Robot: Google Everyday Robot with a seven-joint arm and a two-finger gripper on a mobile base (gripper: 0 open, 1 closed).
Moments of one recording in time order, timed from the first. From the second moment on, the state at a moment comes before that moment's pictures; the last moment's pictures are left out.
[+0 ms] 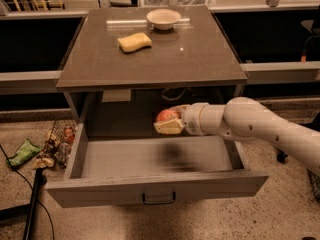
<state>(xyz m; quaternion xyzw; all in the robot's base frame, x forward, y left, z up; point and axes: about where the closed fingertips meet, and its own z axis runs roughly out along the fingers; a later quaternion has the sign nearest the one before) 0.609 -0.033 0.717 -0.36 0.78 0.25 0.45</state>
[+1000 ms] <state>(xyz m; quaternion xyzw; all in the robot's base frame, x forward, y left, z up) 0.619 -0.057 0.658 -0.32 0.81 0.20 0.44</state>
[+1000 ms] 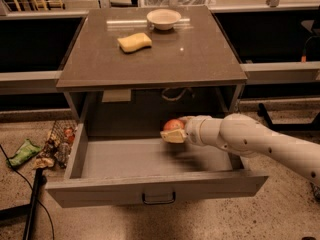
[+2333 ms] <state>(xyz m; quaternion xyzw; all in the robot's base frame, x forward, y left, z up) 0.616 -0.071 0.661 -0.30 0.81 0.22 0.46</state>
